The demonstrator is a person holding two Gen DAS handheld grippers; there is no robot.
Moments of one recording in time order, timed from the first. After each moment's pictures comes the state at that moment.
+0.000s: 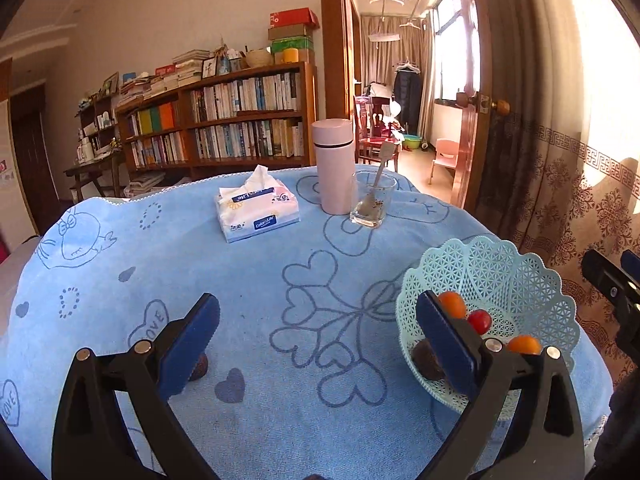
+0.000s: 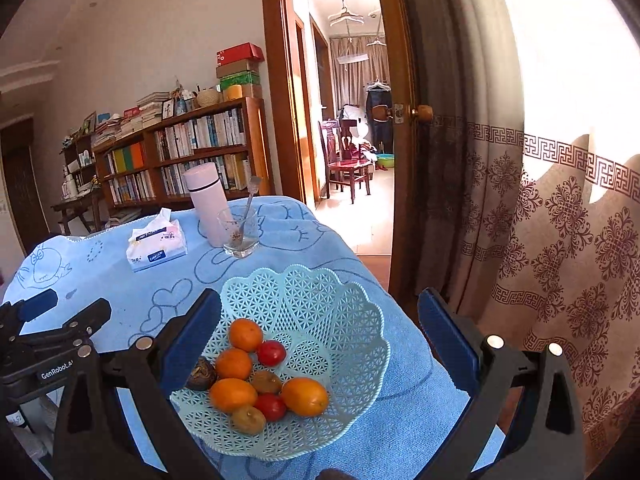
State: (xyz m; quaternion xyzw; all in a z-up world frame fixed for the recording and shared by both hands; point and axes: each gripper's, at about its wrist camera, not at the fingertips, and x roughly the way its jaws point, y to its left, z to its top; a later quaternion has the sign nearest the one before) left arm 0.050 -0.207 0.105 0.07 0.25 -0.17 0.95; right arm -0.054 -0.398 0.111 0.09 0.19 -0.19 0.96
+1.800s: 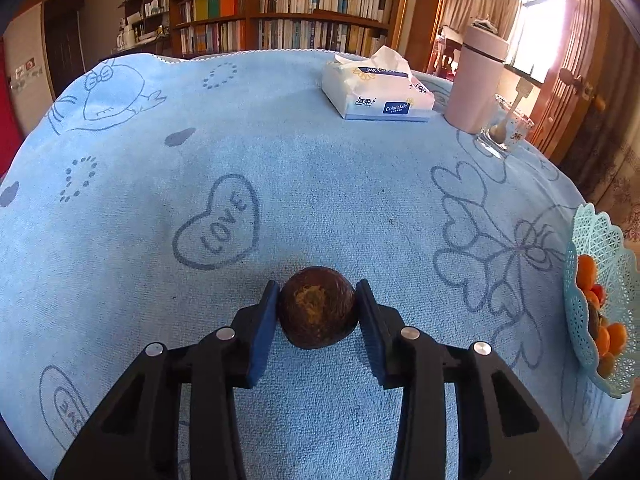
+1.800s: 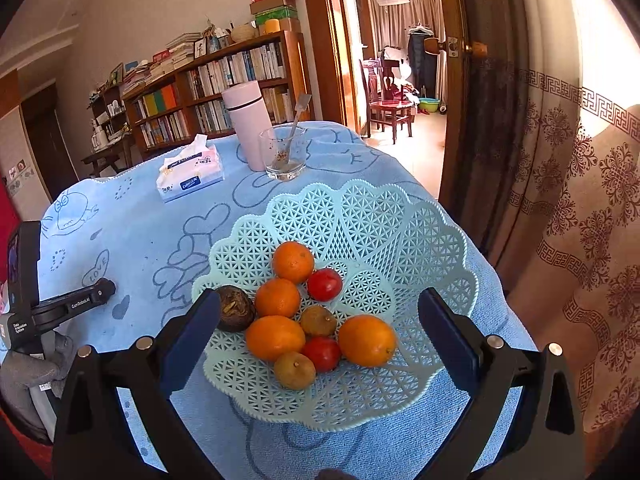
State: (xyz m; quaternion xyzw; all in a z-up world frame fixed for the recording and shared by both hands) left arm 0.130 -0.107 0.025 -0.01 0.42 -0.10 0.90; right arm -0.024 -0.383 0.071 0.11 0.30 -0.11 0.94
